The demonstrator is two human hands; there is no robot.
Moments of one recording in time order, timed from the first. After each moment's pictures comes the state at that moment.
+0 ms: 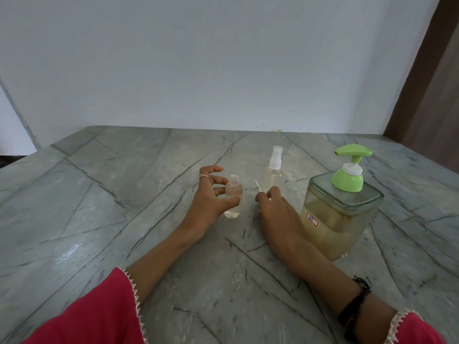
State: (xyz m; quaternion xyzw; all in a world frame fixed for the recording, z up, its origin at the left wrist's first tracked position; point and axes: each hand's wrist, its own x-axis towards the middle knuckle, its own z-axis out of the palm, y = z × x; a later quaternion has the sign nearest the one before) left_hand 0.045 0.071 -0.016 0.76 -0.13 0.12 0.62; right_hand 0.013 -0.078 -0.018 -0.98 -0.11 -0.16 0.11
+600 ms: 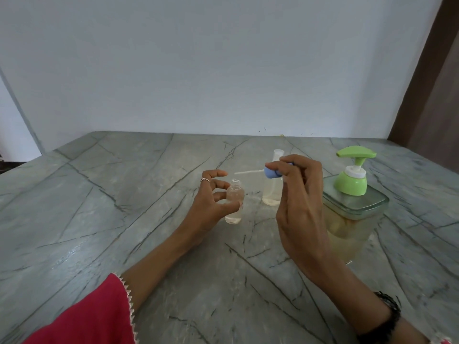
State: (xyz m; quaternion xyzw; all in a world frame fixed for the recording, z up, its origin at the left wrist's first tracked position) left_hand 0.049 0.073 -0.021 0.76 -0.14 0.11 0.62; right_hand -0.002 -0.085 0.004 -0.78 -0.19 -0.52 0.29
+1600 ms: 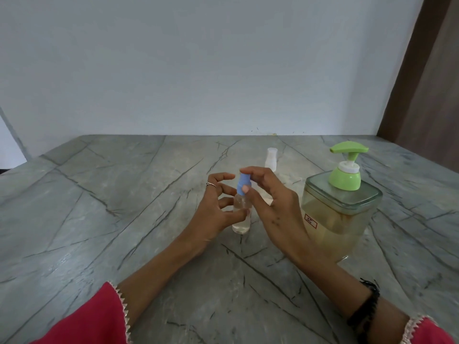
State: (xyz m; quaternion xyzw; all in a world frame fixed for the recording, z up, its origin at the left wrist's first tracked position) left_hand 0.034 0.062 -0.019 0.73 -0.20 0.07 0.65; right_hand 0.011 -0.076 -0.008 -0.76 -0.24 -0.25 0.55
